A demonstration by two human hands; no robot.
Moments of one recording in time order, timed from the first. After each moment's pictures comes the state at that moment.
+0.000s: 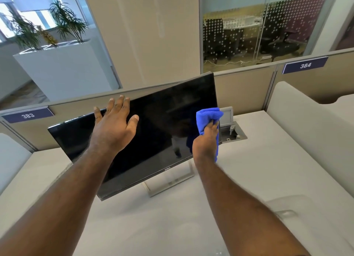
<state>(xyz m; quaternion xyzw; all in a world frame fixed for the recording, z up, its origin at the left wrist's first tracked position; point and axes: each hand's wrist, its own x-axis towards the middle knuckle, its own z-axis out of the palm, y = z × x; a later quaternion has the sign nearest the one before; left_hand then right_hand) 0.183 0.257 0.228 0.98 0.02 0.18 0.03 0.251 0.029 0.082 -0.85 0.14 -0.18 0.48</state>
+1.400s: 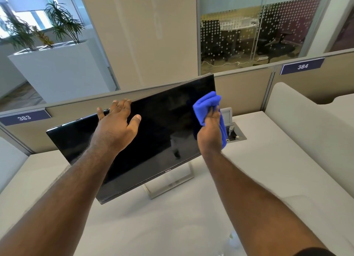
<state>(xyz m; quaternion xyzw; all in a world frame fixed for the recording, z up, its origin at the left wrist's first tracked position) 0.185 0.252 0.236 0.98 0.01 0.16 0.08 0.272 0.005 0.108 -0.87 -0.03 -0.27 0.41</state>
